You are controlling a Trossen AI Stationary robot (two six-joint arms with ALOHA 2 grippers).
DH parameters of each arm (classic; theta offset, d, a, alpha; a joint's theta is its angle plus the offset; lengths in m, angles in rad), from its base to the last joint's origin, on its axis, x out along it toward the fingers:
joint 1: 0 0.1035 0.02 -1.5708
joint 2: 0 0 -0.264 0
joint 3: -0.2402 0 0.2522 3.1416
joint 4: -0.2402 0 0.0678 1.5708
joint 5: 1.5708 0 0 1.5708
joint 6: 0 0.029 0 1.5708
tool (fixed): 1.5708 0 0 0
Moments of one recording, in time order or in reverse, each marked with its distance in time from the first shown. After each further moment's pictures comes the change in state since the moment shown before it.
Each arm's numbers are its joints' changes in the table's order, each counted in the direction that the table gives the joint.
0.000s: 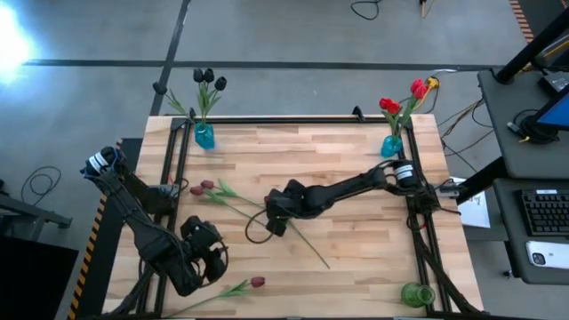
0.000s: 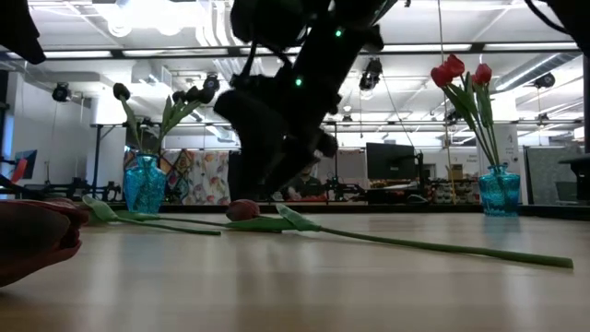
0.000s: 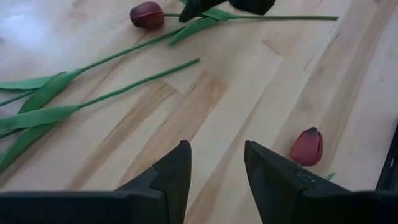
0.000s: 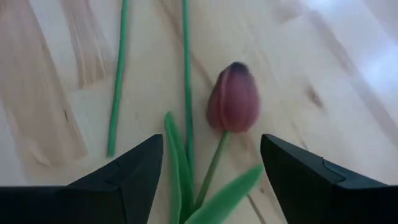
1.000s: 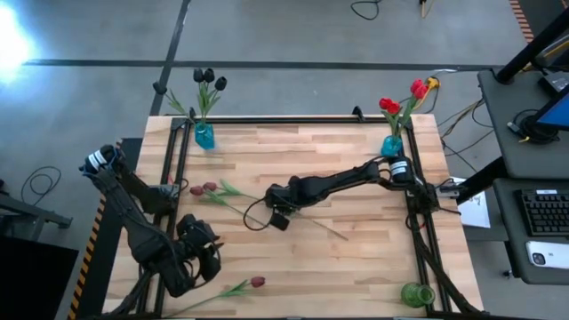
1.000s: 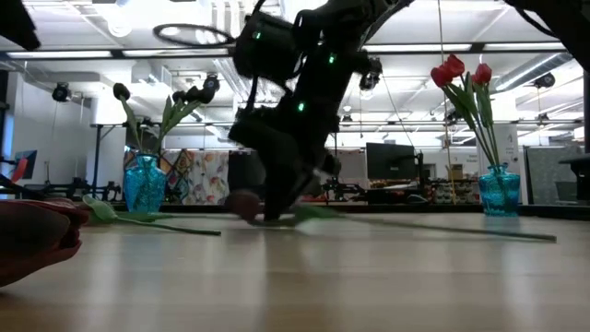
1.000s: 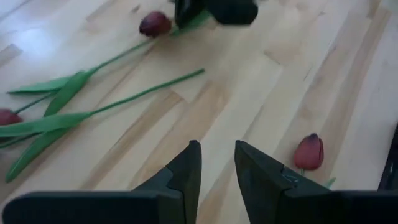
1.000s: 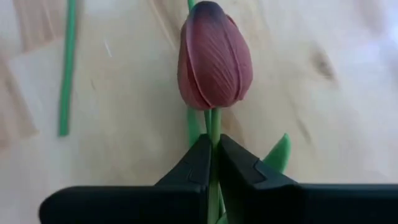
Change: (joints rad) left arm -0.039 -0.025 0.001 -0.052 -0.062 -0.054; right arm -0.086 0.036 -0.016 -0.077 -0.159 -0.043
